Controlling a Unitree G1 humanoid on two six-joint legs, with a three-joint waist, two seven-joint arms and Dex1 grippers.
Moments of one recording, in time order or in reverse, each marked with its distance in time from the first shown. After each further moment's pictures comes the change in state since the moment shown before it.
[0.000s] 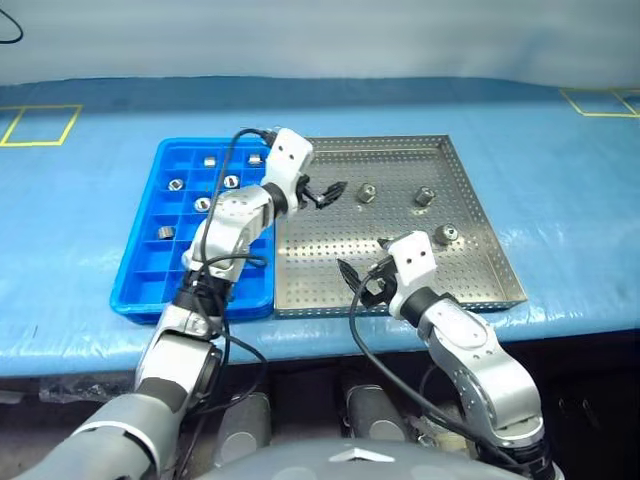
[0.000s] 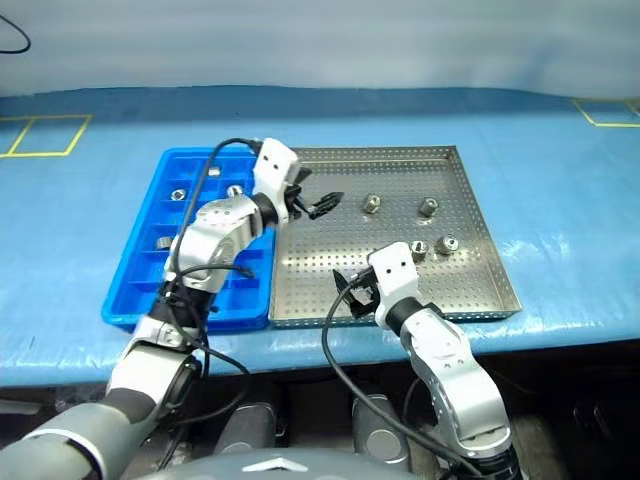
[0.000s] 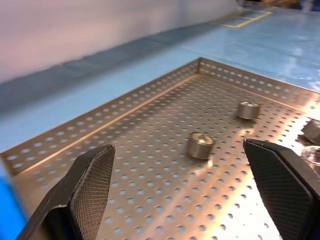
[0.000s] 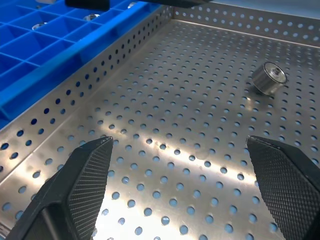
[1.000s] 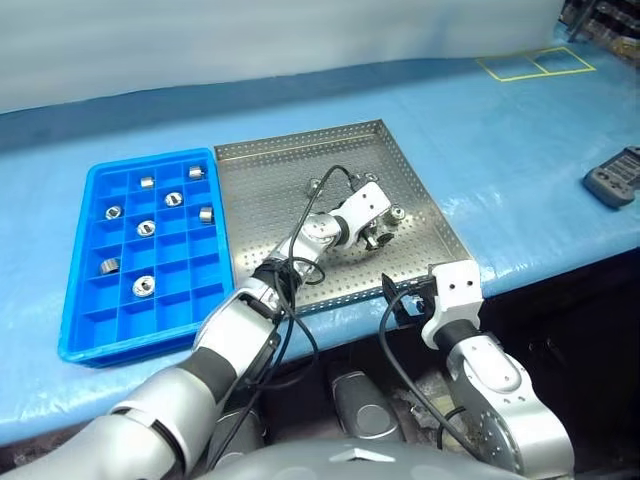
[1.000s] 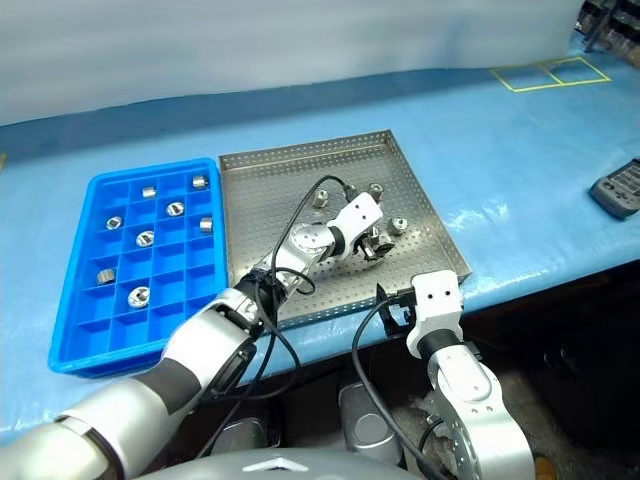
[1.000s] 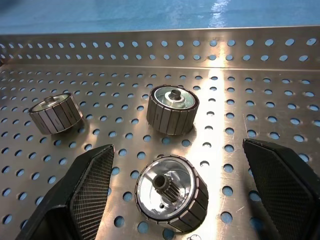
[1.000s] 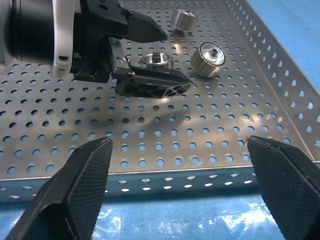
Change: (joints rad) left arm -0.200 -0.231 -0.130 0.758 0.253 -0.442 0.114; right arm 0.201 0.052 -0.089 -0.127 -0.038 0.012 -0.149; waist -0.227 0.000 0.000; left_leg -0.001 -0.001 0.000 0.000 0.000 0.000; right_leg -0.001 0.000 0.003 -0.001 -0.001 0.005
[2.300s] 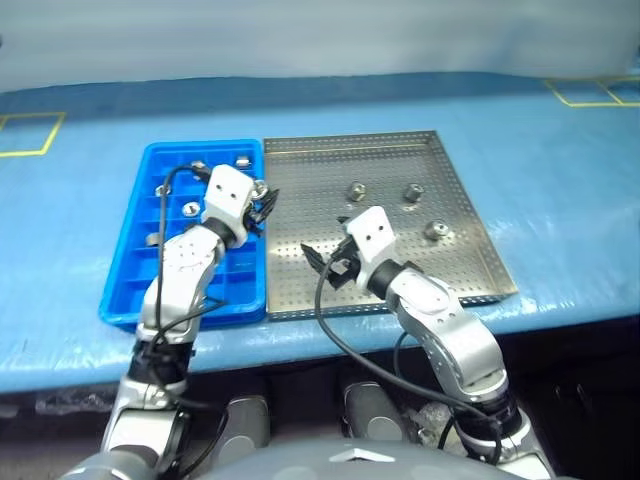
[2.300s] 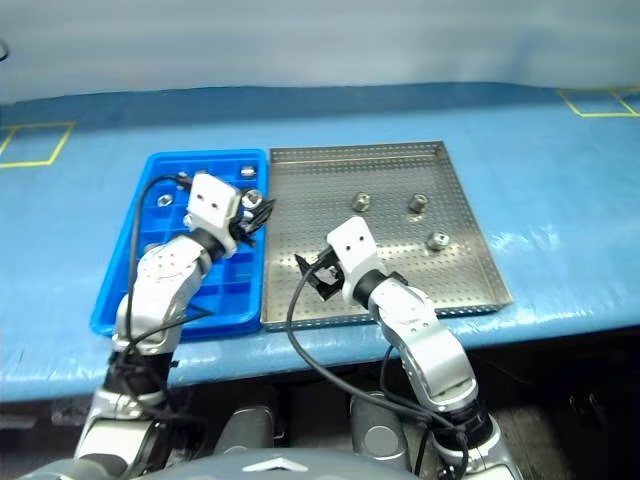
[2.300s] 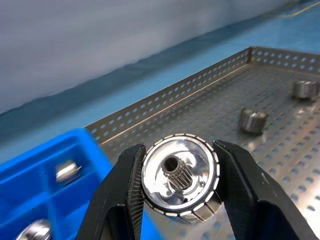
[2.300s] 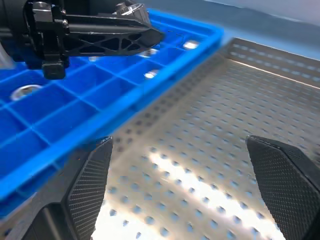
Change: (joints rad) left arm 0.711 0.414 0.339 -1.413 -0.143 0.520 0.081; right arm -0.513 0.004 0.260 0.332 0.033 -0.045 0.251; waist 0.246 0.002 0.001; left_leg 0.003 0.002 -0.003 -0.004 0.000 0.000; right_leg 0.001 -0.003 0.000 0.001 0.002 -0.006
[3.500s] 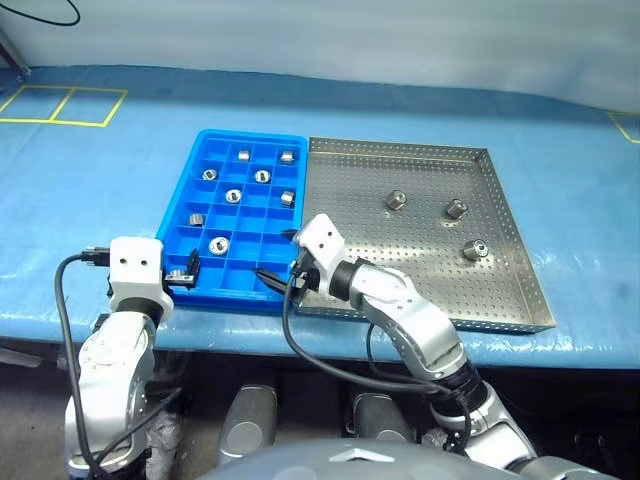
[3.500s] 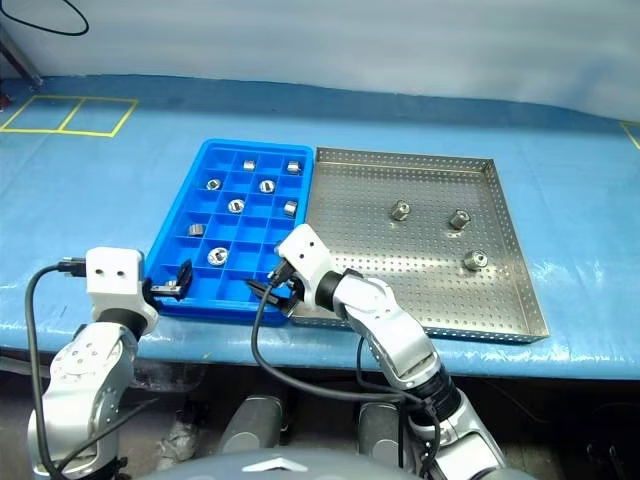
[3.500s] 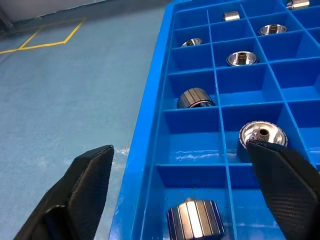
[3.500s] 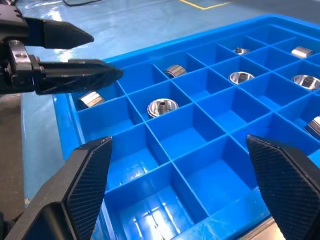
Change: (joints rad) left arm 0.381 -0.064 0.195 -0.405 0.012 0.256 0.231; right arm -0.071 0.057 0.090 0.158 0.020 -0.093 0.139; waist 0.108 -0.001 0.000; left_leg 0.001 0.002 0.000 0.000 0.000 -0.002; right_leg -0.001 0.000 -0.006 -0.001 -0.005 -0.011
